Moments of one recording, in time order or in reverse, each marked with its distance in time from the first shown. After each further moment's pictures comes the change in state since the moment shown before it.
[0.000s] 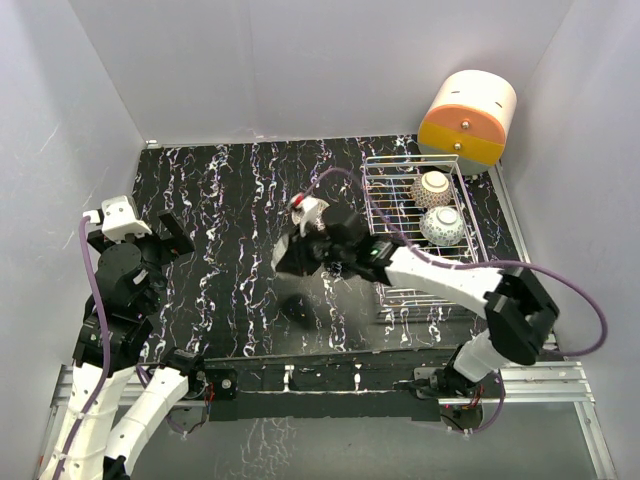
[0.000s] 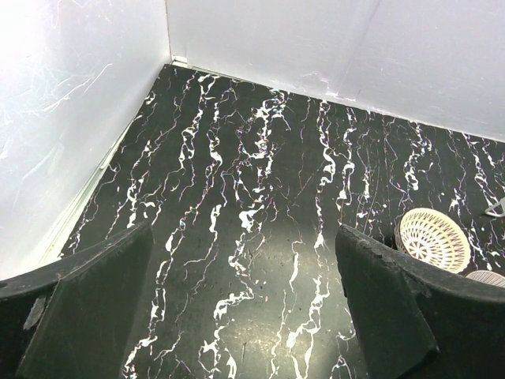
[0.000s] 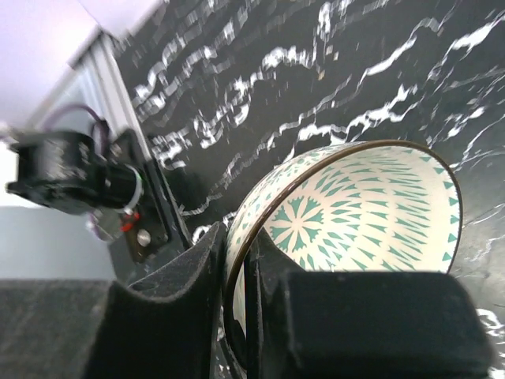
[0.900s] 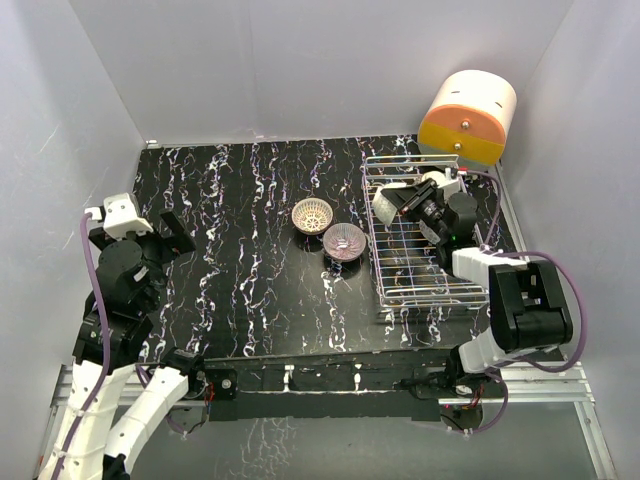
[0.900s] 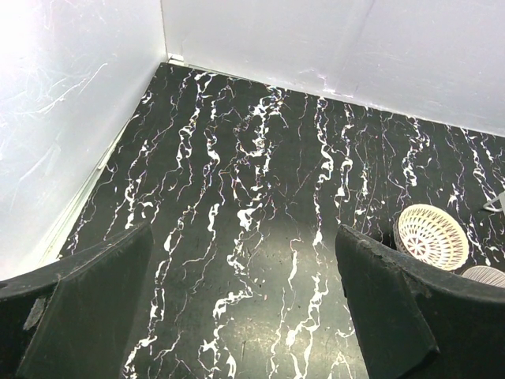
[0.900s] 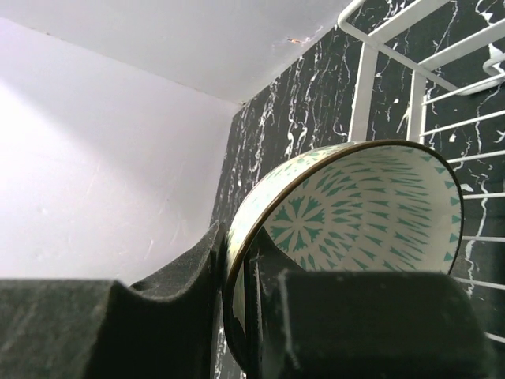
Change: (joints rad) left arm 0.000 0.012 0.010 -0.008 0.013 0.003; right arm -0.847 -0.074 -0.453 0.819 -0.138 0.711
